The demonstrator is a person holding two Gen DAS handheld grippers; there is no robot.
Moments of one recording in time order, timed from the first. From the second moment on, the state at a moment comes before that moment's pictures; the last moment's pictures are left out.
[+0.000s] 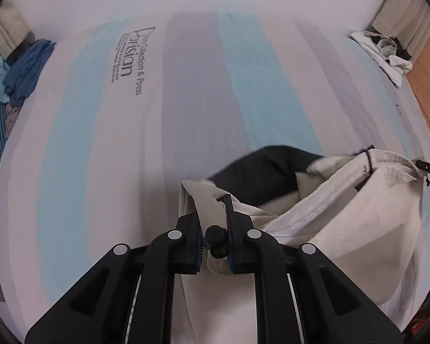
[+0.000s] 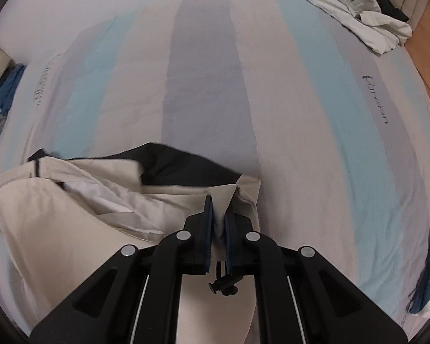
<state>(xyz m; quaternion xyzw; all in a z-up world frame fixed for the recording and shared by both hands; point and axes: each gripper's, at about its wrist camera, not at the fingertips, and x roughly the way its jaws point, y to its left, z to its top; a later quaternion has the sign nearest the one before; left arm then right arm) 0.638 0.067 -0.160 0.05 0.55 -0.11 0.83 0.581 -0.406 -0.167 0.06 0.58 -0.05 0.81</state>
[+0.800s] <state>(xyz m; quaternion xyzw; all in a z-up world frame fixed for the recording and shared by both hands) 0.708 0.050 -0.246 0.06 0.59 -0.02 0.81 0.668 -0.395 -0.248 -0.02 0.60 -0.04 0.80</state>
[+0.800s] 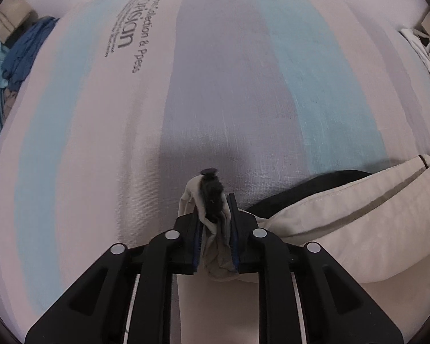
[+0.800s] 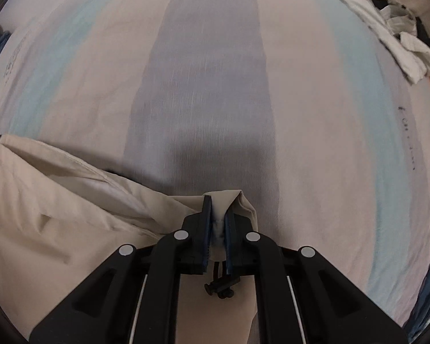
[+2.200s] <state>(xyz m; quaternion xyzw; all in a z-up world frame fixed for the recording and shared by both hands) 0.638 -0.097 -0.253 0.06 0.55 -0.18 0.81 0.615 -0.262 -0.248 0.01 0.58 0.05 0.81</state>
